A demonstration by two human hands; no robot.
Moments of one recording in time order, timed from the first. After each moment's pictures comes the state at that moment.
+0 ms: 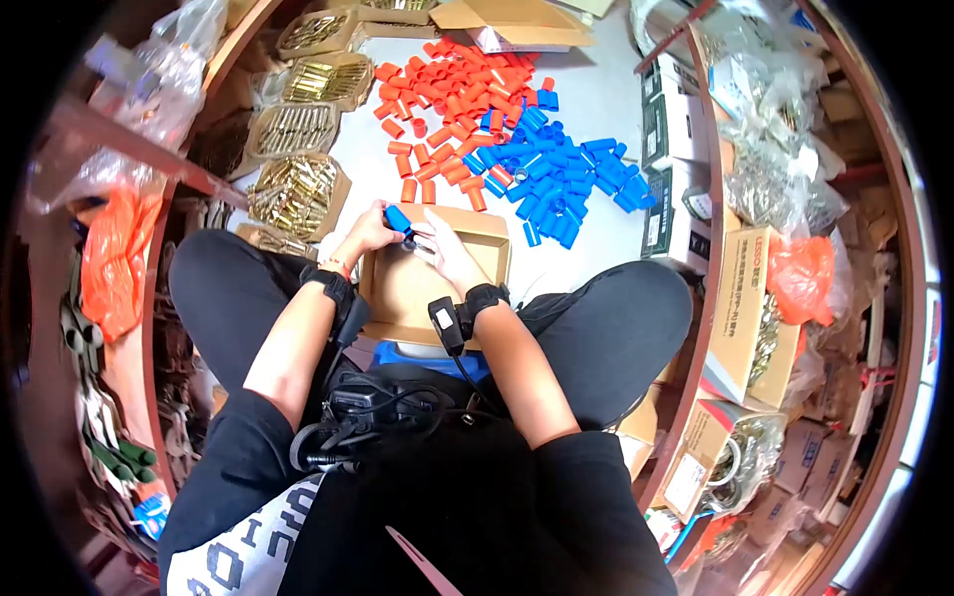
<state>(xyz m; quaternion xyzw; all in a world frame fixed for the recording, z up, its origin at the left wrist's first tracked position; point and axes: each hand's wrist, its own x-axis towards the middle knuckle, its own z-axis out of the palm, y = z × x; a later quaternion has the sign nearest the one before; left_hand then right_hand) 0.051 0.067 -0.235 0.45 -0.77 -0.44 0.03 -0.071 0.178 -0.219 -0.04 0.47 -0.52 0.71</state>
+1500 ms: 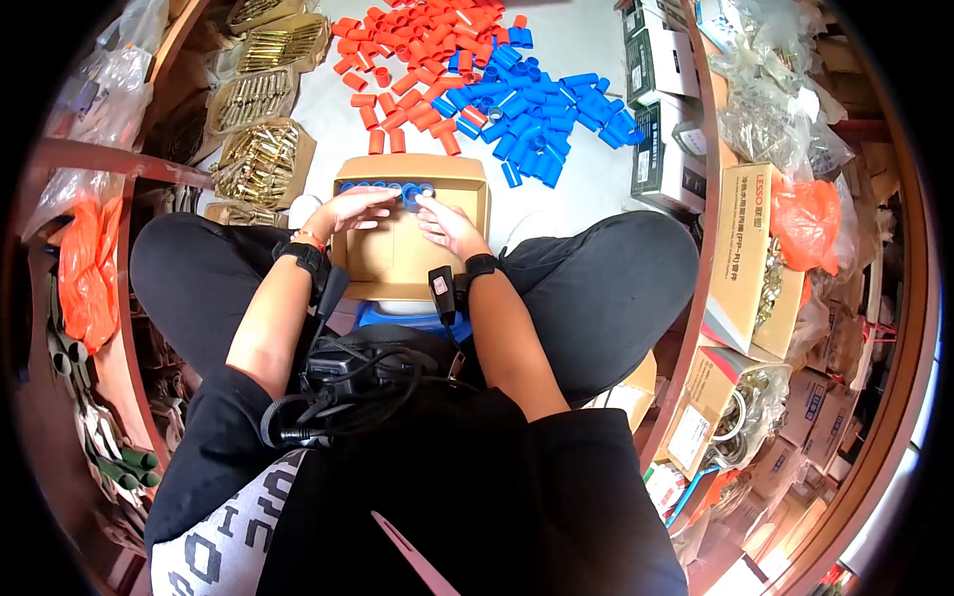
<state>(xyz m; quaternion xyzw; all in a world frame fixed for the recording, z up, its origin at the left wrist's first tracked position) 0.044 0.100 -0.218 0.44 -0.49 -0.73 -0.17 -0.093 0.242 -0.249 0.01 0.58 -0.47 0.67</state>
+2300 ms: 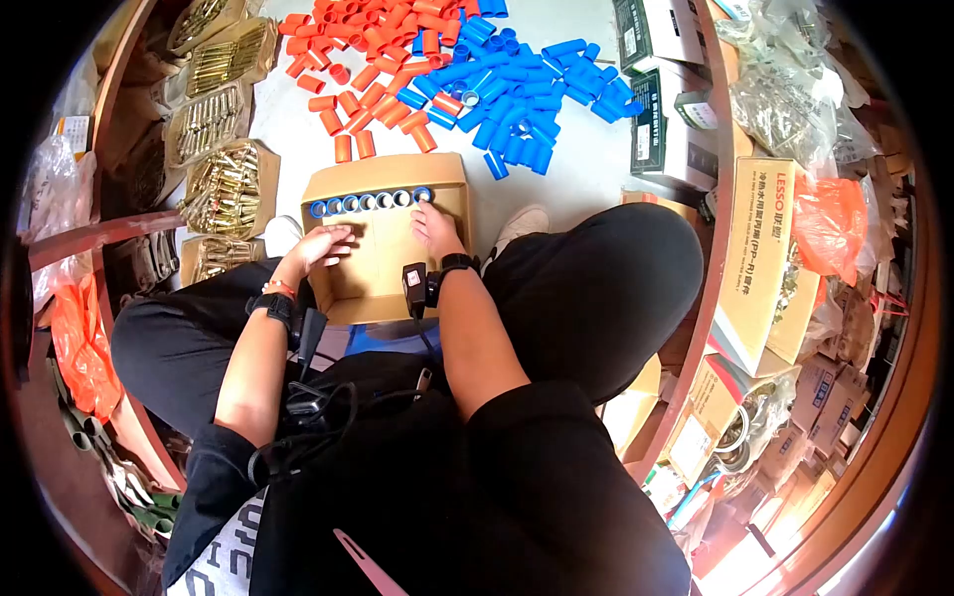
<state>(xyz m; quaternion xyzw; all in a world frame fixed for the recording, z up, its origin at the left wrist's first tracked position) 0.066 0.094 -0.266 0.50 -0.48 -0.69 -0.23 -0.103 0.236 -0.330 0.21 0.55 -0.55 0.60</state>
